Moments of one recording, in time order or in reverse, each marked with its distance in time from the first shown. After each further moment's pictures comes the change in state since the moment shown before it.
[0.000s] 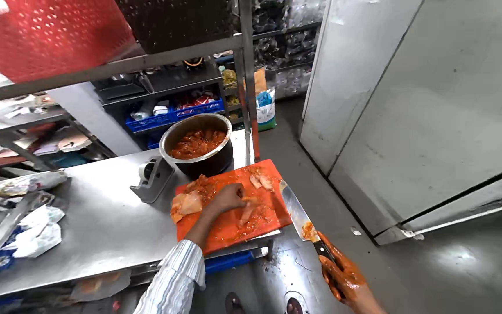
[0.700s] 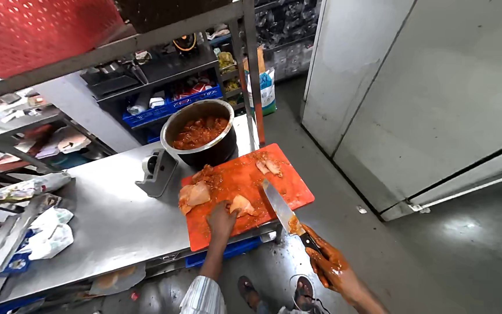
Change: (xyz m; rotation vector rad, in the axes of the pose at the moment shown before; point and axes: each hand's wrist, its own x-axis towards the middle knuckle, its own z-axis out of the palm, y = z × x) left_hand -0.050 -0.082 0.089 -0.040 0.402 -0.375; right_hand 0.000 0.024 0.057 -0.001 -0.104 0.092
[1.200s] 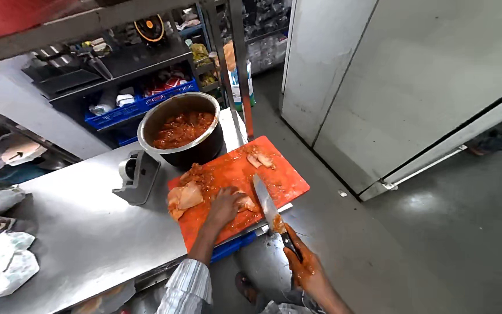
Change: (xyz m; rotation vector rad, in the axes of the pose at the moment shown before) left_hand 0.040 0.000 -0.013 0.271 -0.216 0.622; right_hand 0.006 0.036 0.089 -0.324 0.282 -0.108
